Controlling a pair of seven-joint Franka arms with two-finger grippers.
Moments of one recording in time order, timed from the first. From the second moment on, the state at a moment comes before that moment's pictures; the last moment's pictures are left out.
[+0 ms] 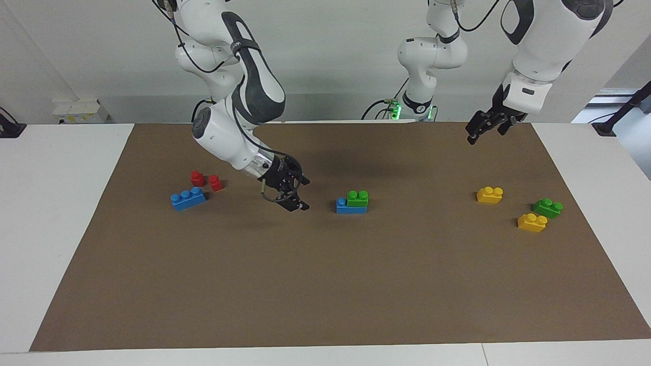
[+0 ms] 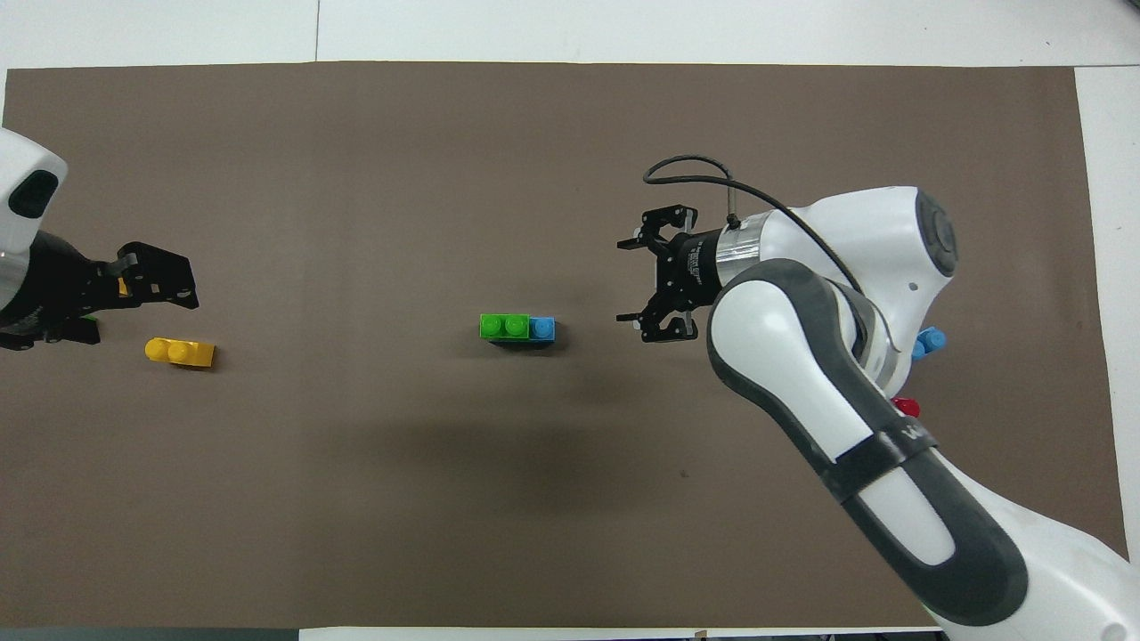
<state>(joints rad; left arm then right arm) -0.16 -0.08 0.03 -1.73 -0.01 1.60 -0.46 0.37 0.26 0.02 -1.93 0.85 2.32 1.42</state>
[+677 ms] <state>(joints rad) -0.38 -0.15 0.02 -1.92 -0.02 1.79 -1.40 0.51 0.38 0.02 -1.93 0.92 2.50 1.42</state>
